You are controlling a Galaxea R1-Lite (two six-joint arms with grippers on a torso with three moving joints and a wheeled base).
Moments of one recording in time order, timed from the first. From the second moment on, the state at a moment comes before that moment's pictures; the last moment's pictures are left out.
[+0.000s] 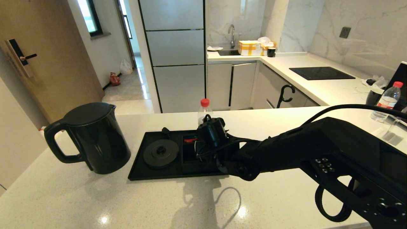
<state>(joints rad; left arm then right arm) 0.01 0.00 0.00 -0.15 -0.01 0.02 0.78 2.38 -1.57 -0.27 -0.45 0.41</state>
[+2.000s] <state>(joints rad) 0.01 0.00 0.00 -0.15 -0.01 0.02 0.77 2.38 -1.57 -0.27 -0.49 0.41</state>
